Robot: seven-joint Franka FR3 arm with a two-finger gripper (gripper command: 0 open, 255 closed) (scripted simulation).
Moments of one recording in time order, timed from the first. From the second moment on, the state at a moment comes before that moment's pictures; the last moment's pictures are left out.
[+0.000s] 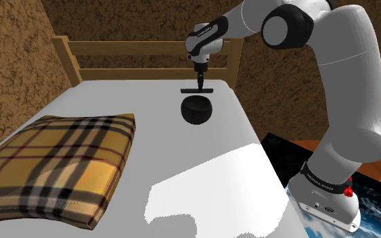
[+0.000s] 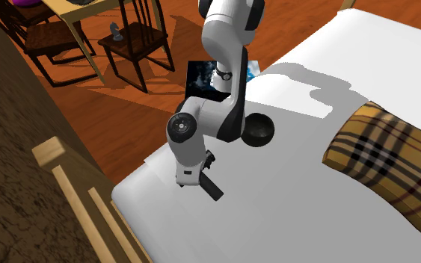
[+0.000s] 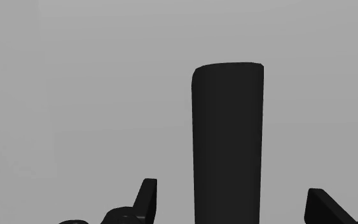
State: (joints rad) arm -0.02 0.60 -0.26 -1.52 0.20 2.02 -1.03
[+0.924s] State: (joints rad) arm -0.03 0.60 -0.26 -1.52 0.20 2.02 -1.03
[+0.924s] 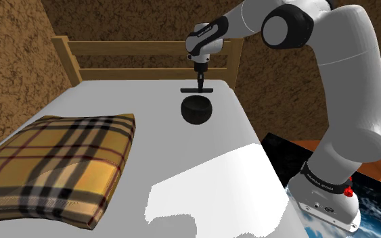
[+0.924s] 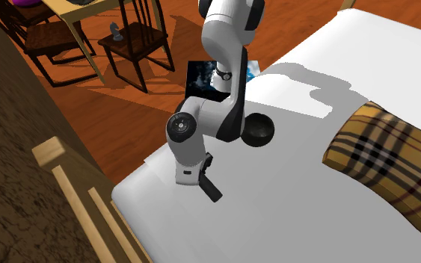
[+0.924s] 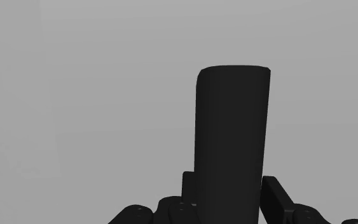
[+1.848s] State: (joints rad) arm -0.02 0.54 -0.27 -1.45 0.19 1.90 -1.01
